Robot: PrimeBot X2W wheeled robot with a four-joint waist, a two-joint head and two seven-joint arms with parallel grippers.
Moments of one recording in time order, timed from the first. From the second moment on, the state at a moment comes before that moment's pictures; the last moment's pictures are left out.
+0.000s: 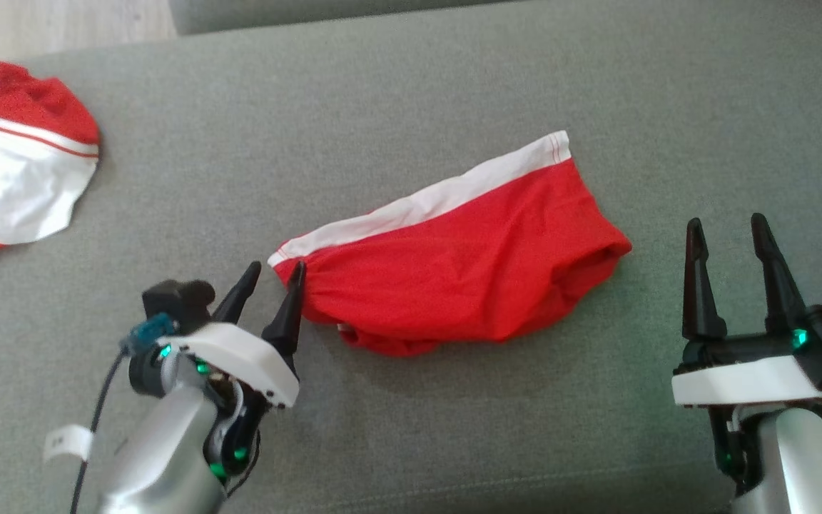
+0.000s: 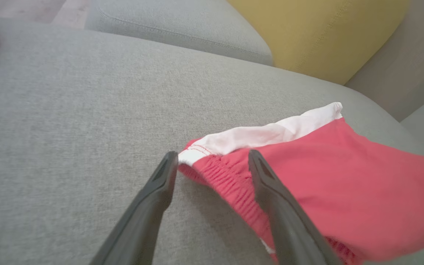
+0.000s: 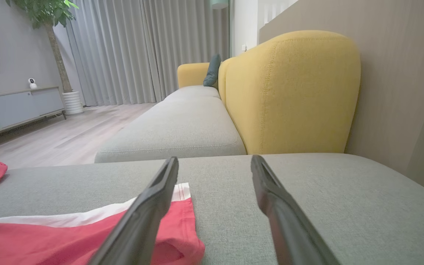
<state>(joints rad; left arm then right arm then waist) -0.39 0.22 -0.61 0.57 -0.74 -0.02 -0.24 -0.09 -0.04 -0.03 0.11 0.09 0.12 -0.25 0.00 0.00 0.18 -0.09</state>
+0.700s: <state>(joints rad) -0.03 0.15 -0.40 0.20 -0.46 0.11 -0.25 -0.01 -0.04 -0.04 0.14 0.08 0.12 -0.25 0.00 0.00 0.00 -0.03</state>
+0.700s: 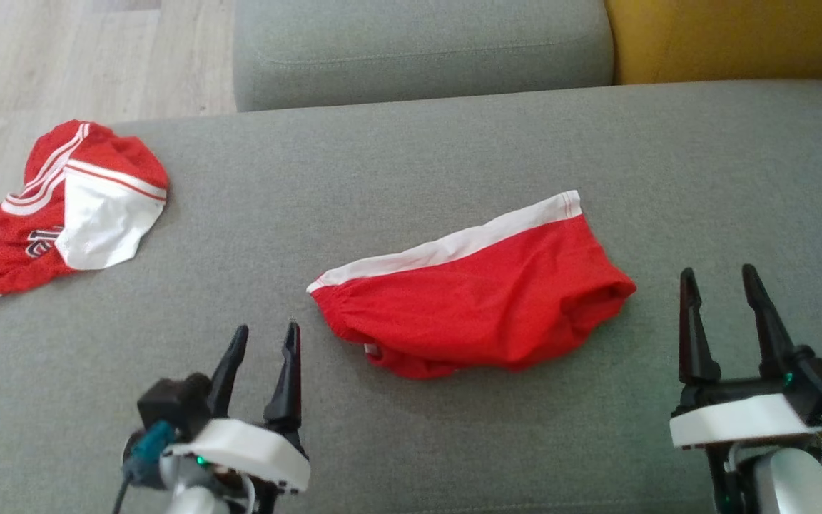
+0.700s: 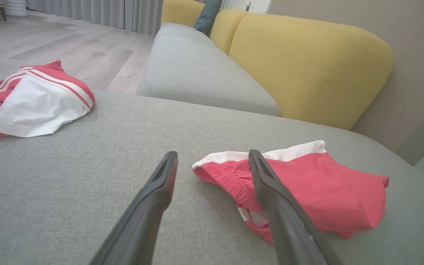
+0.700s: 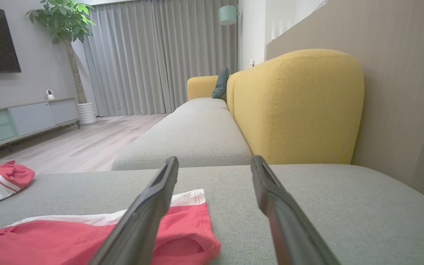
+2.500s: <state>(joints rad) -0.10 0.06 -0.28 0.31 -0.31 0.00 -0.16 0.01 -0.04 0.01 0.18 0.10 0.12 -0.25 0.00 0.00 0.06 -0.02</state>
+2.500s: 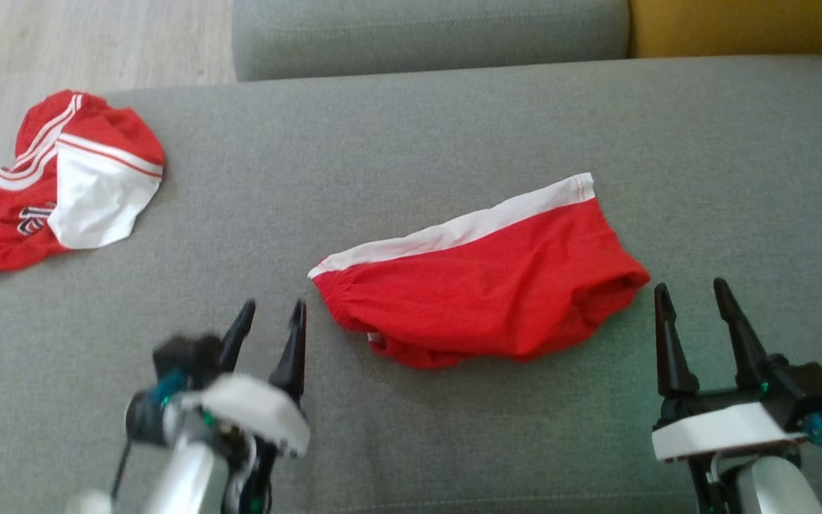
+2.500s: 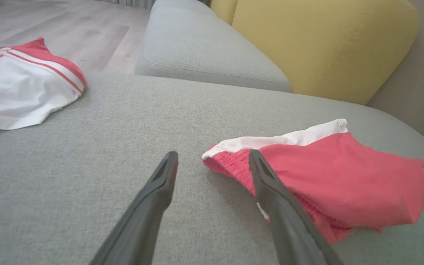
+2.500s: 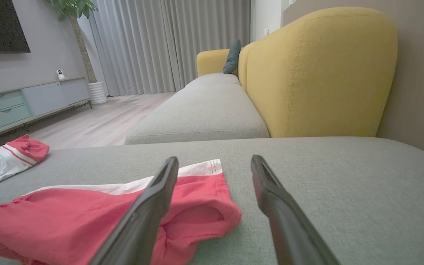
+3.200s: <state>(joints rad) -0.45 0.04 -0.32 0.53 -0.52 0.09 0.20 -0.08 -0.04 0.02 0.16 0.10 0.12 -0.25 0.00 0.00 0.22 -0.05</state>
